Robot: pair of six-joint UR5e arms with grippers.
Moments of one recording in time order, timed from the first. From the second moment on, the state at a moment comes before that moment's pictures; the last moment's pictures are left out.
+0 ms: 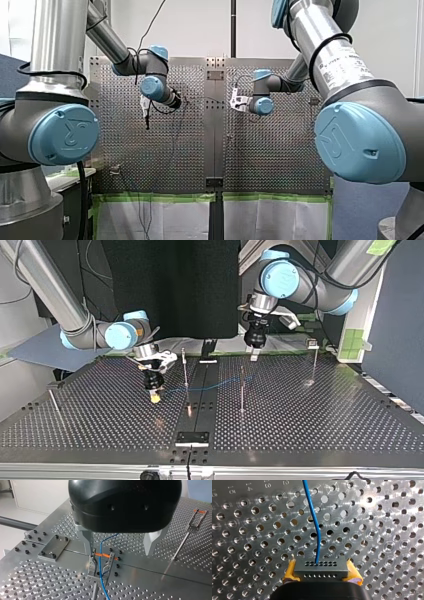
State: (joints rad) left arm -0.33 -1.66 -1.98 -2.72 -1.73 -1.79; right arm 2.05 -0.92 1.31 -0.49 1.46 1.74
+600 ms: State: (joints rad) left arm -0.41 -1.66 -1.94 -2.71 -1.78 -1.77; right arm 2.04 -0.92 1.31 -0.45 1.46 1.74
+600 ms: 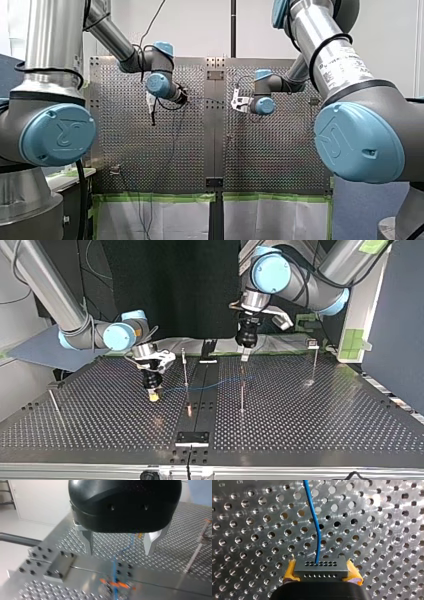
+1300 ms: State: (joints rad) left arm -0.58 -1.78 -1.82 -2.72 -1.96 -1.75; right arm 2.03 -0.91 1.31 -0.40 1.48 1.72
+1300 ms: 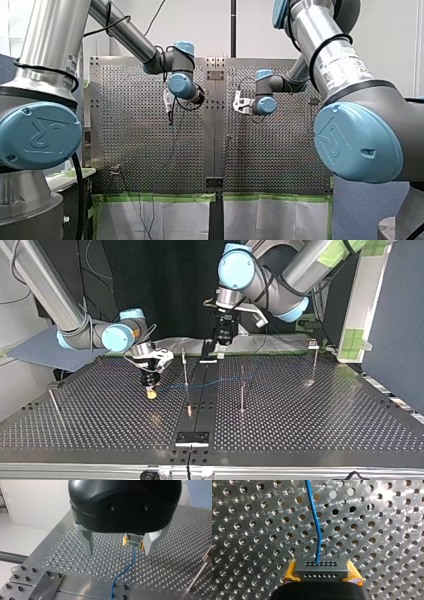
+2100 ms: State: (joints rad) left arm -0.58 -1.89 -1.68 -2.74 -2.14 -1.68; right arm 2.03 -0.91 1.31 -0.42 1.48 1.72
